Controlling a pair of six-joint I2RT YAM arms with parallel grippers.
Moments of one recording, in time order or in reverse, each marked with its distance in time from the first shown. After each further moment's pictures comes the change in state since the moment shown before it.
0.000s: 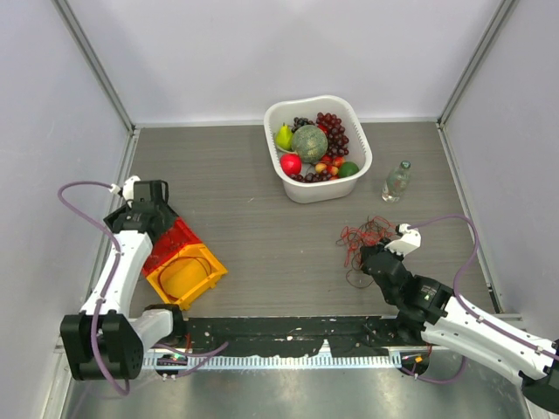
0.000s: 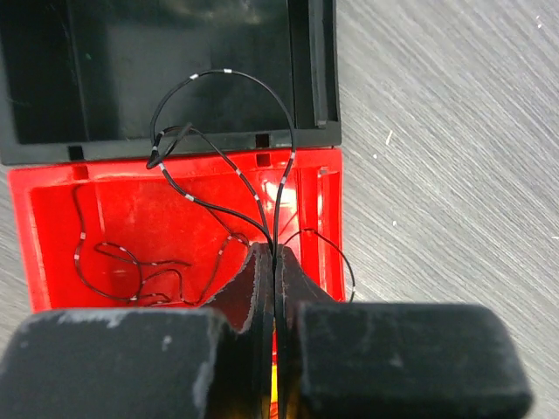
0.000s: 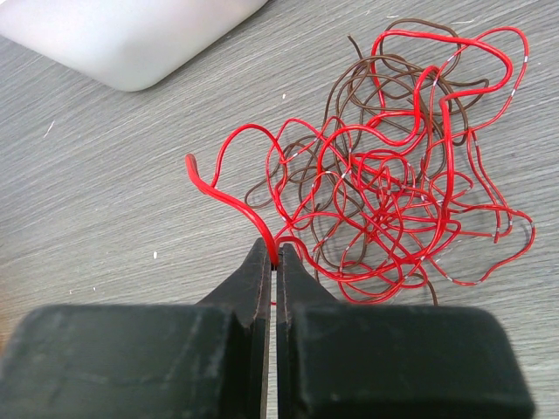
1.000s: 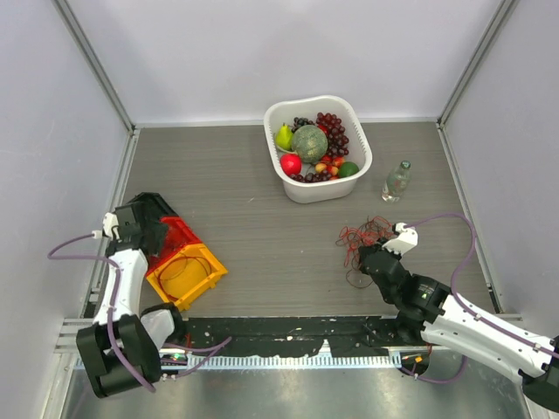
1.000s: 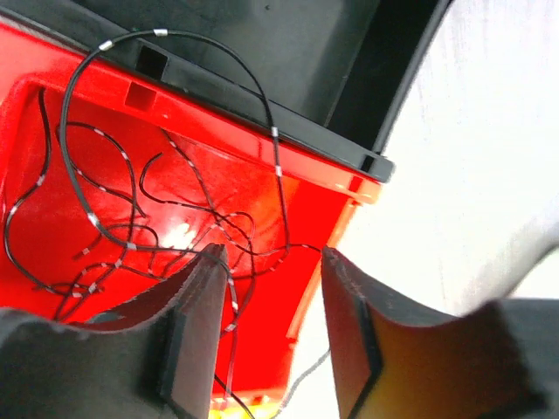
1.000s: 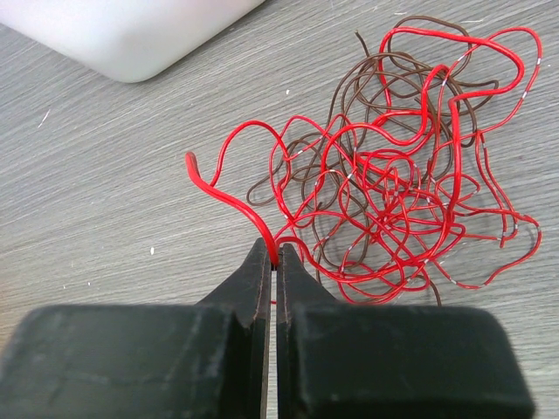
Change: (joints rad) left arm 0.281 -0.050 -0.256 0.180 0.259 -0.430; right arm 0.000 0.030 0.000 0.025 -0.012 -0.025
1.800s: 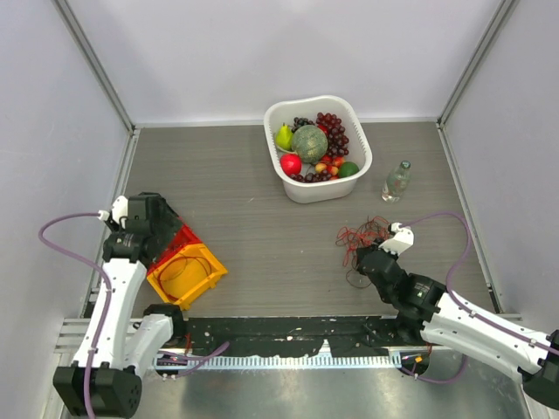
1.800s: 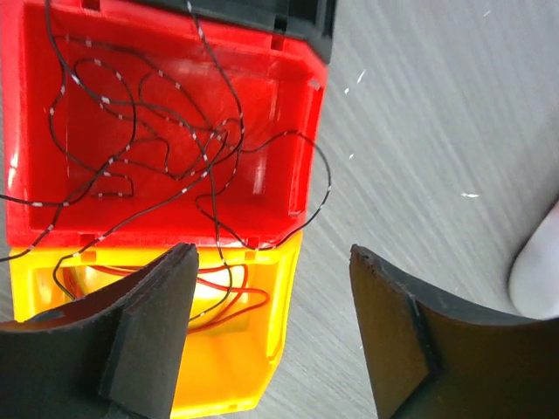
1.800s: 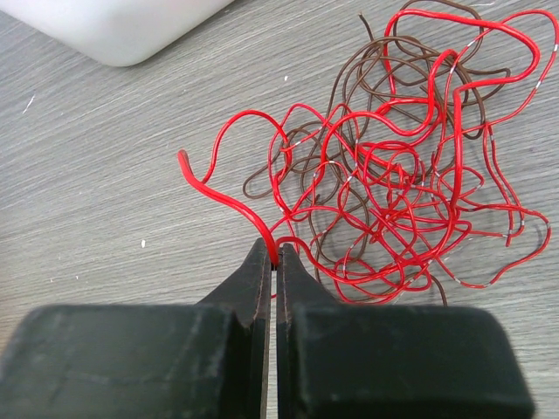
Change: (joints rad) left arm -0.306 -0.183 0.237 -0.401 -0.192 0.092; right arm 0.000 0.047 -0.012 0.034 -0.016 -0.001
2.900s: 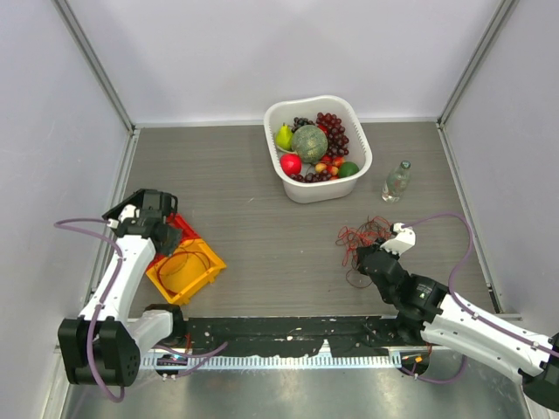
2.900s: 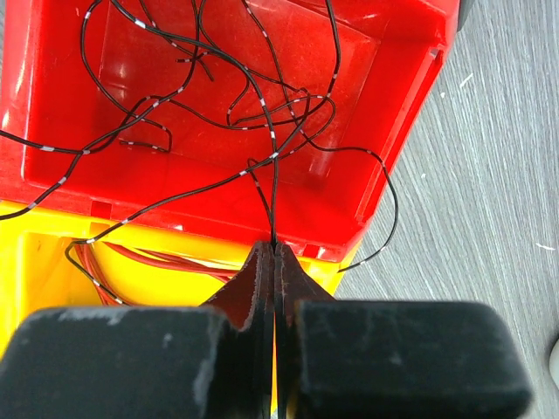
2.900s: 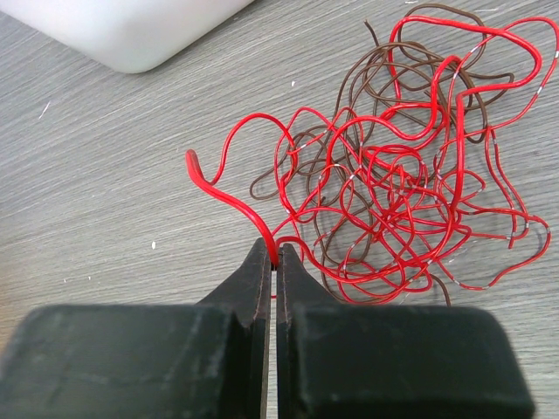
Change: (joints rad) left arm -0.004 0.209 -0.038 -0.025 -0.021 -0.202; right arm 0.000 -0.030 -0.001 -0.004 -0.003 0.000
